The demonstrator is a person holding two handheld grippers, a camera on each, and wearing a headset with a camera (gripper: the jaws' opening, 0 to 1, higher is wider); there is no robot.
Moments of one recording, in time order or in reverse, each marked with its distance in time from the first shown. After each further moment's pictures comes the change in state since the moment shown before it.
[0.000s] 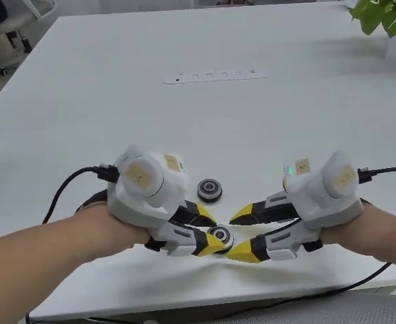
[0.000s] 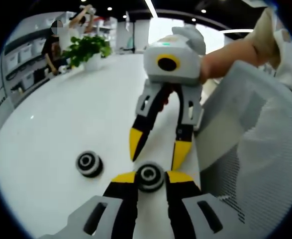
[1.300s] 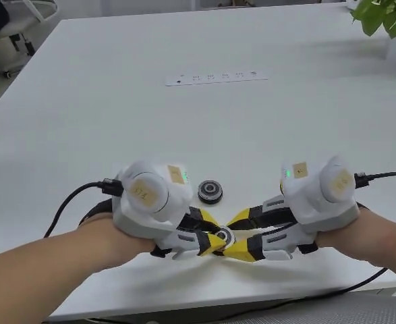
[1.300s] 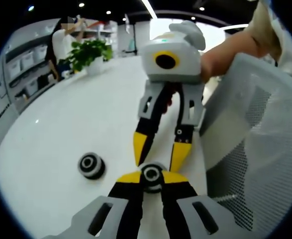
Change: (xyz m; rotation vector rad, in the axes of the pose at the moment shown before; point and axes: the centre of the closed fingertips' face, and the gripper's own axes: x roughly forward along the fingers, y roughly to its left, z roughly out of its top) left arm 0.006 0.004 -0.001 0.045 -0.015 0.060; right arm 0.003 0.000 0.002 -0.003 -0.024 -0.006
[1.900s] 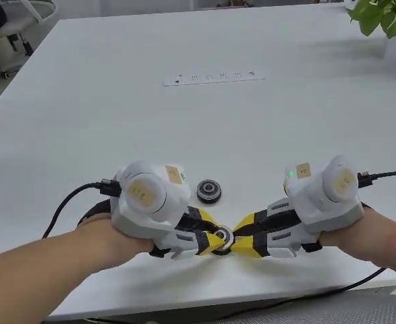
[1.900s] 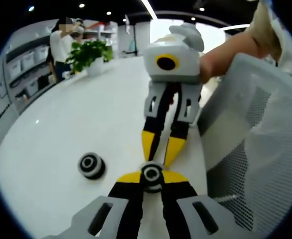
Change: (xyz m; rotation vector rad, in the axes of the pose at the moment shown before) left arm -0.001 0.000 0.000 0.001 -0.007 0.003; right arm -0.007 -0.002 -0.011 0.028 0.032 -0.013
